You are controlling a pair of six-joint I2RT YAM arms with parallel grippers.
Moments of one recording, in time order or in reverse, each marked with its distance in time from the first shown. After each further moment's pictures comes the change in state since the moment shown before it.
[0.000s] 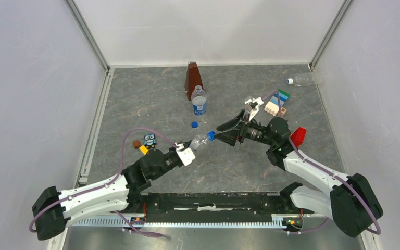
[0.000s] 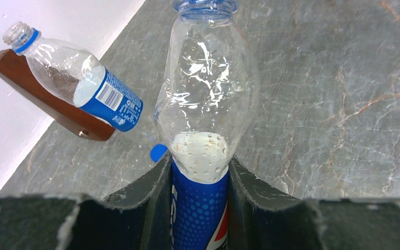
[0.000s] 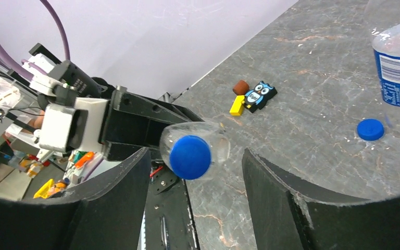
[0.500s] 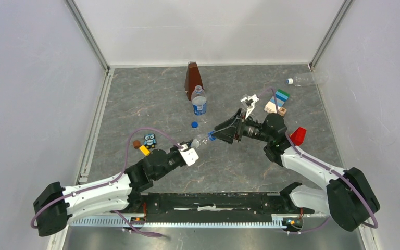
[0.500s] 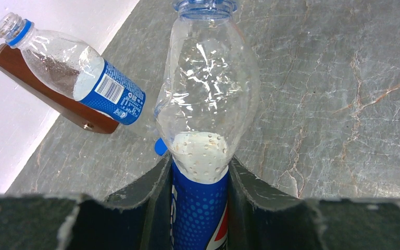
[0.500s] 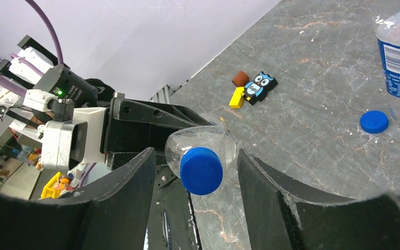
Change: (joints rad) left arm -0.023 0.070 0.000 0.031 -0.070 0.042; right arm 0.000 0.064 0.045 -0.023 -0.019 0.018
